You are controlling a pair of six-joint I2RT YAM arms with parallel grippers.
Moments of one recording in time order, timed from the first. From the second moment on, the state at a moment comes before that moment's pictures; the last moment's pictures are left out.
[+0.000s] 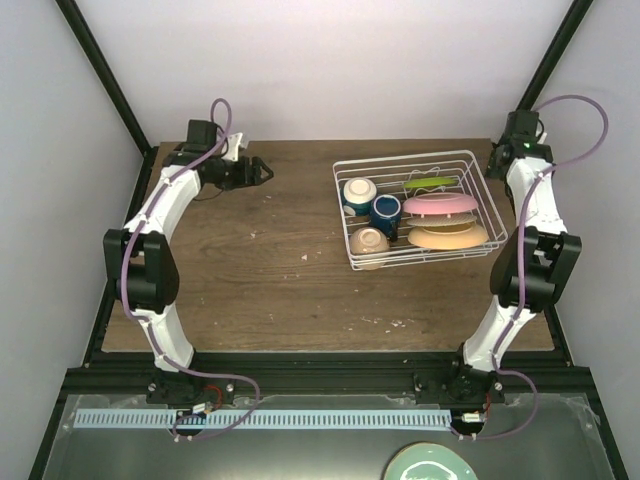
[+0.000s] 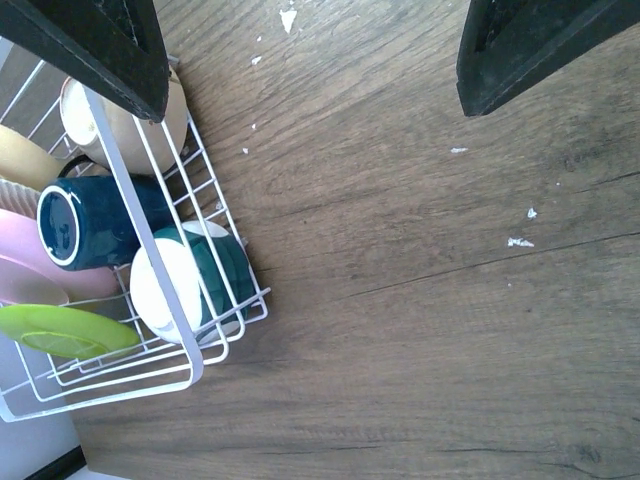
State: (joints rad) left arm -0.11 1.86 1.64 -0.68 0.58 -0.17; right arm -0.21 1.85 1.75 -0.79 0.44 0.13
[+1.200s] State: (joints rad) left arm -0.11 1.88 1.65 -0.72 0.58 -0.15; right arm -0.39 1.99 1.69 -0.82 0.10 0.02
